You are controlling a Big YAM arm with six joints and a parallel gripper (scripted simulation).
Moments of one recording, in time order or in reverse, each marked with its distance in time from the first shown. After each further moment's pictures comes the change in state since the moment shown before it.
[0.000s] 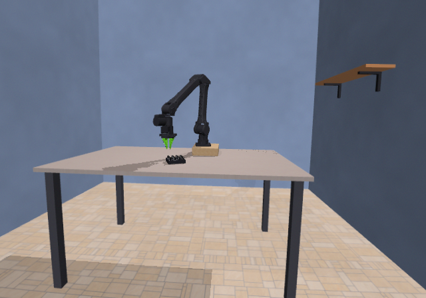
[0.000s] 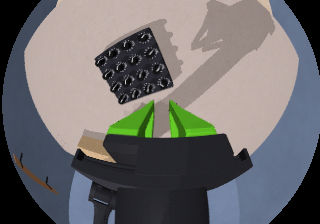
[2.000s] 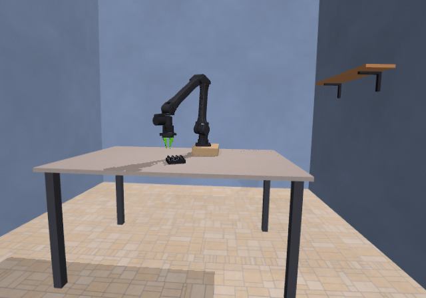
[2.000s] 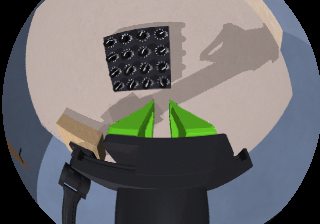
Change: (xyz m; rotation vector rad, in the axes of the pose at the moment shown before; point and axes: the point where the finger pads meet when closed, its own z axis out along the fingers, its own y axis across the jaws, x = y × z) arm 0.000 -0.002 -0.004 0.000 -0.001 -0.315
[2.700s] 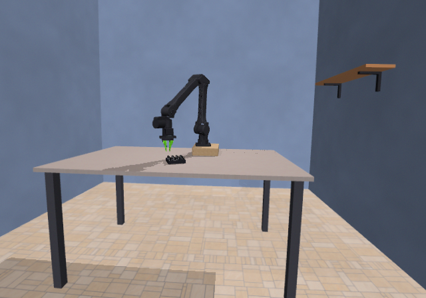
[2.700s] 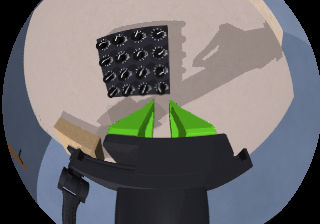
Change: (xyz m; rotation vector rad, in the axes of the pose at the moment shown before) arm -0.001 -0.003 0.018 0.003 -0.003 0.000
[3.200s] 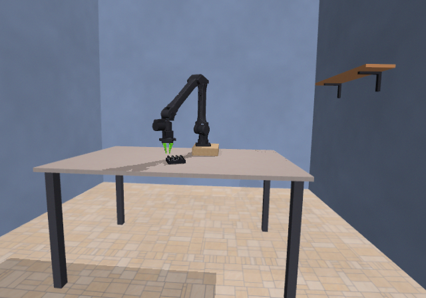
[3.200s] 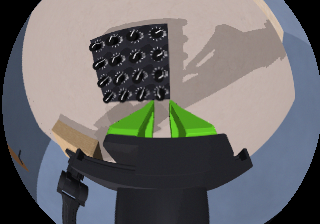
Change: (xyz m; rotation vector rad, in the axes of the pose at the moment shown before) arm 0.000 -0.001 0.016 0.001 -0.001 0.000
